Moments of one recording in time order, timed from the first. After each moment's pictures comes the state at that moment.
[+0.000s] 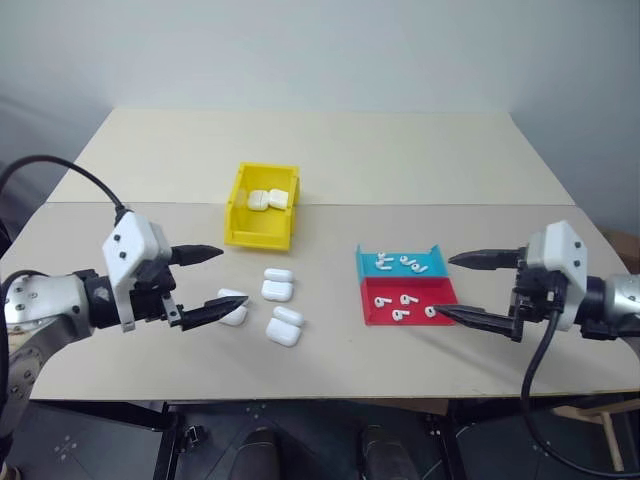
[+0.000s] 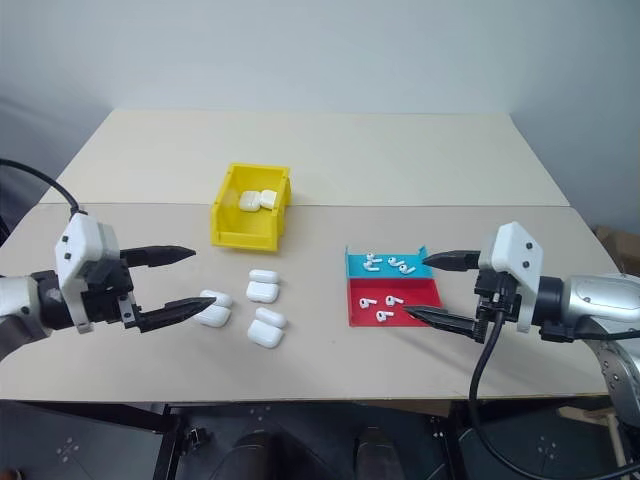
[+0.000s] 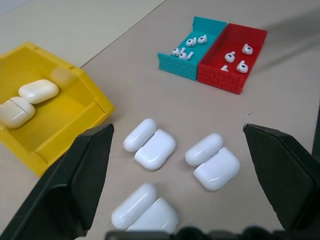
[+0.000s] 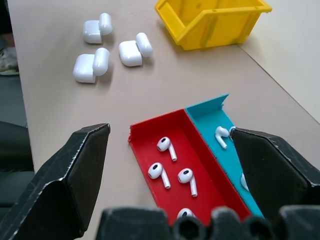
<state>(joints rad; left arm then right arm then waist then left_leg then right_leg) -0.10 1.05 0.36 -0.59 -0.76 0.75 -0.83 -0.13 -0.98 -0.29 -0.44 0.64 0.53 1.06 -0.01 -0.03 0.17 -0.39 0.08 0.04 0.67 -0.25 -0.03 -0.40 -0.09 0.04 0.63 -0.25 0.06</state>
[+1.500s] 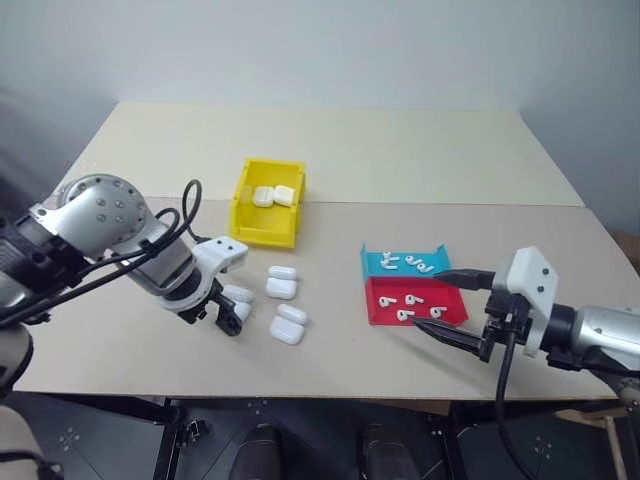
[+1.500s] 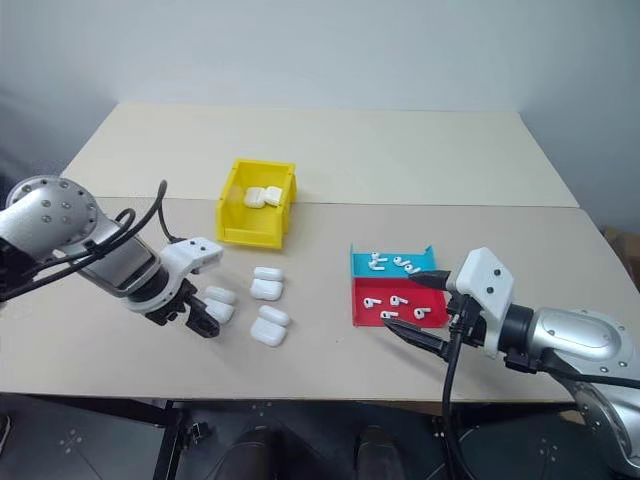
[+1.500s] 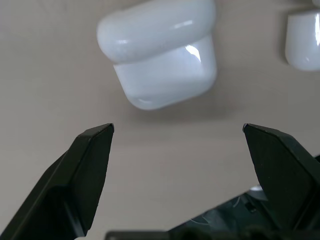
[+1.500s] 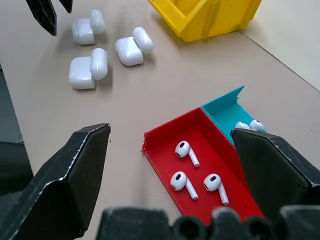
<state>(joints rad) -1.26 1.12 -0.94 0.08 -1.96 1.52 0.47 0.02 -0.90 -0.30 -0.69 0.69 0.68 0.79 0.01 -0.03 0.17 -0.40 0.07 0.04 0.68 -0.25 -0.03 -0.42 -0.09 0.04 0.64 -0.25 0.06</state>
